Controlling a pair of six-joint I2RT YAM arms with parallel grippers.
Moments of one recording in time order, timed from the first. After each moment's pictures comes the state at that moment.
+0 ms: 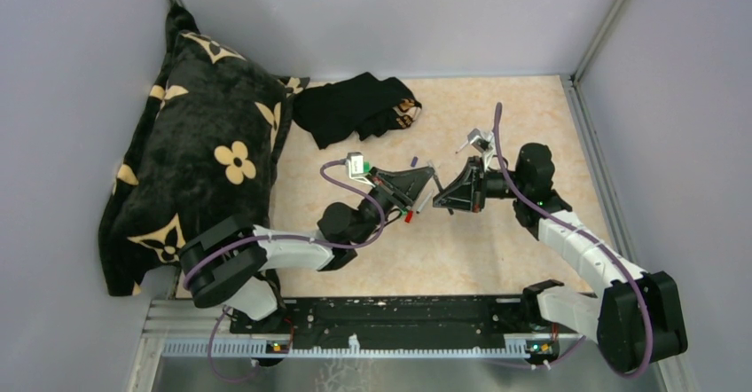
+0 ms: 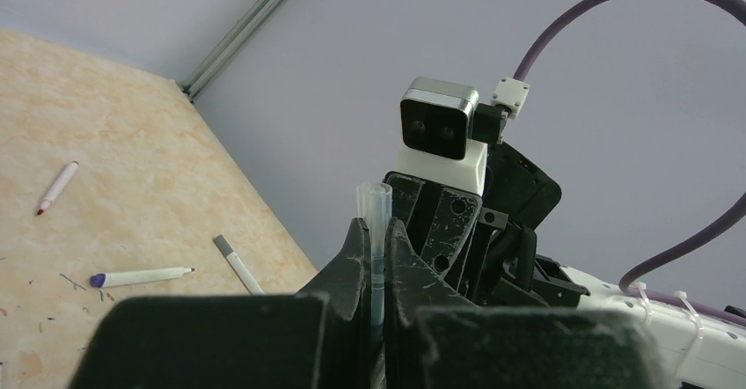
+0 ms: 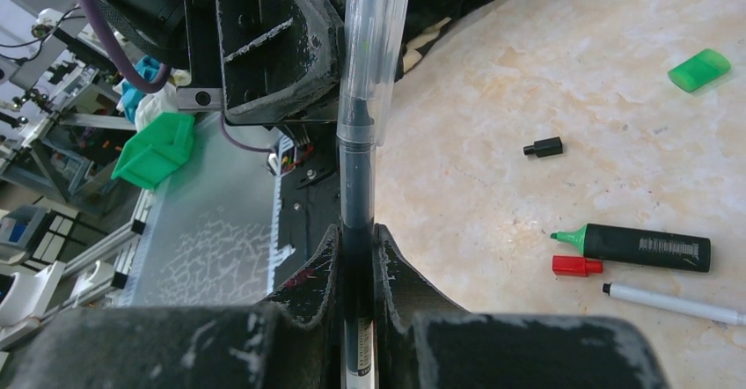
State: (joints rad) left arm -1.05 1.49 0.53 1.39 -0.27 -0.80; right arm 0.28 1.08 0.58 0.36 -1.21 0.42
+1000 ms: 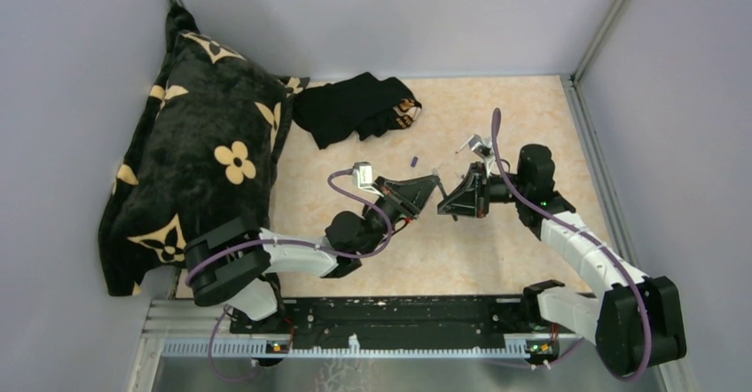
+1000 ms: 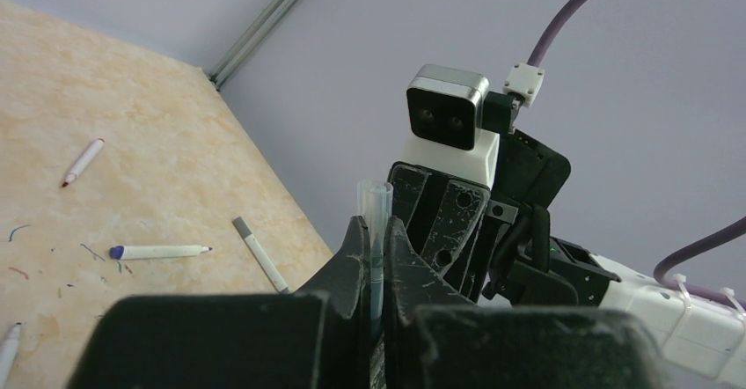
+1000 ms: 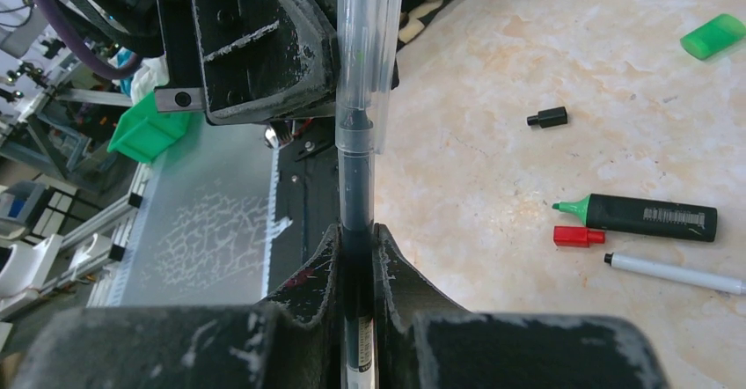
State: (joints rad) left arm -1.15 1.52 0.54 1.38 -0.40 -0.75; right arm 0.24 1.07 0.58 0.21 -1.27 0.28
